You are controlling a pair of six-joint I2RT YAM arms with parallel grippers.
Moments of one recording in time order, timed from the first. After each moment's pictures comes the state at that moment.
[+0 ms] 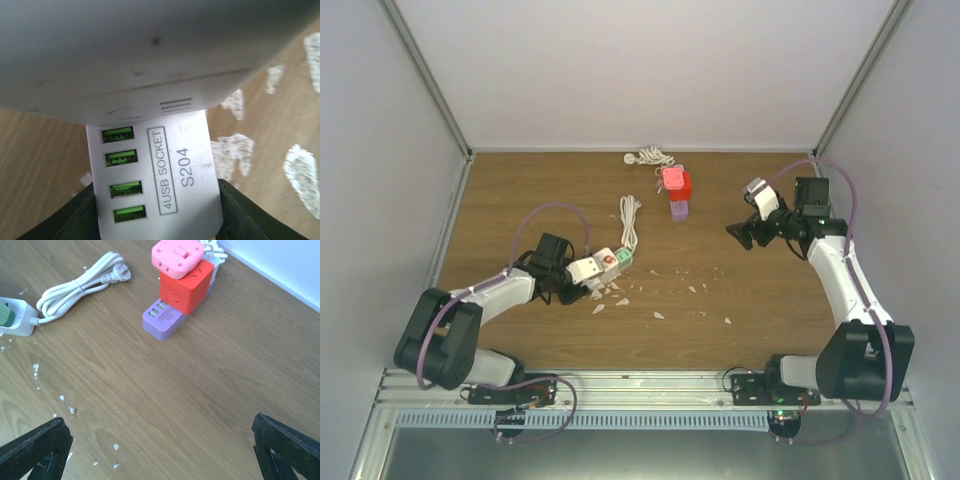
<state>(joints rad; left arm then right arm) -0.34 1.40 0.60 -0.26 0.25 0.68 -0.05 1.31 1.05 -0.57 -0.56 -0.63</state>
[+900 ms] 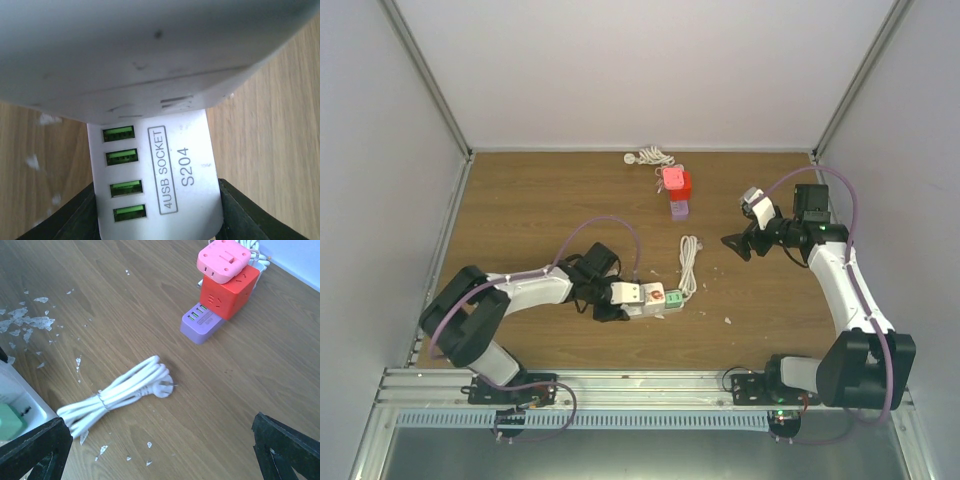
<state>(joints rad) -0.68 1.52 0.69 -0.32 0.40 0.78 -0.05 1.26 1.00 -0.64 -0.68 -0.69</state>
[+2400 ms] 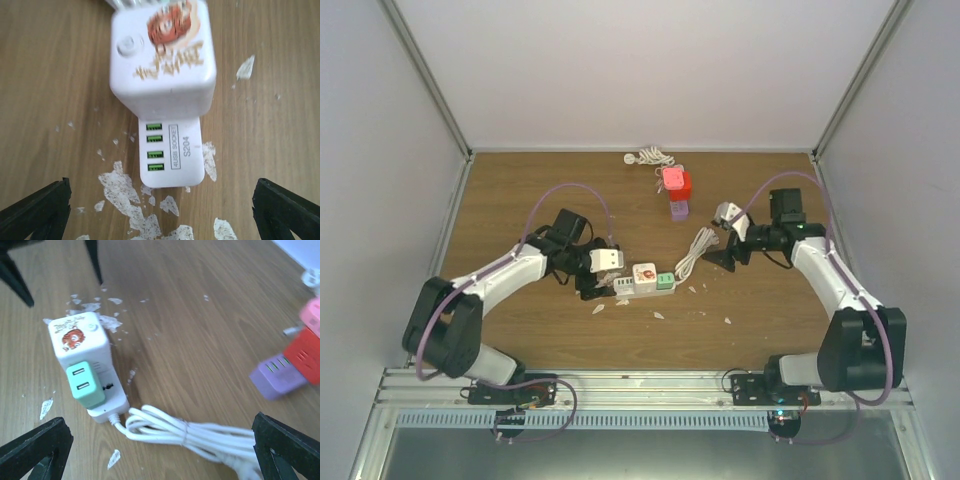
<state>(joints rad) -0.44 1.49 0.88 -0.52 0.52 0.95 0.03 1.34 0.95 -0.58 -0.87 -0.88</state>
